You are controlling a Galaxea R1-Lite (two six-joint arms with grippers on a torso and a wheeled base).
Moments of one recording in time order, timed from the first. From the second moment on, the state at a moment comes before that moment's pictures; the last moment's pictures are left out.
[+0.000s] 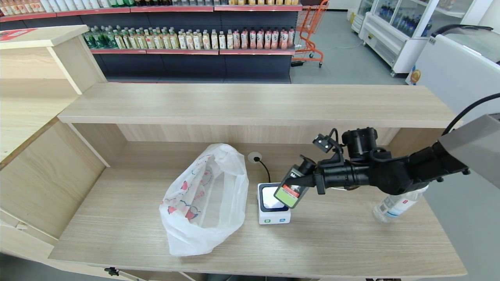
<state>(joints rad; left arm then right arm) 0.00 0.00 0.00 0.00 0.00 0.01 0.30 2.14 -1.17 -0.44 0.87 -0.19</state>
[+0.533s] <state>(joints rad) 0.00 0.00 0.00 0.00 0.00 0.01 0.37 2.26 -1.20 -0.54 0.78 -0.18</state>
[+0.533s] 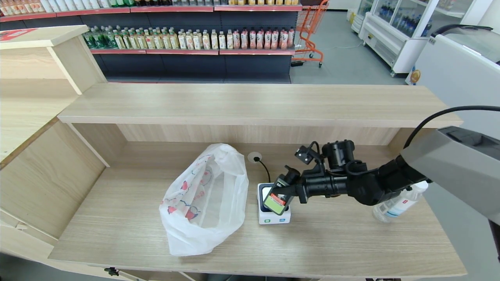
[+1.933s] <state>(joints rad) 0.00 0.00 0.00 0.00 0.00 0.01 0.34 1.92 -0.89 -0.91 0.39 -0.07</state>
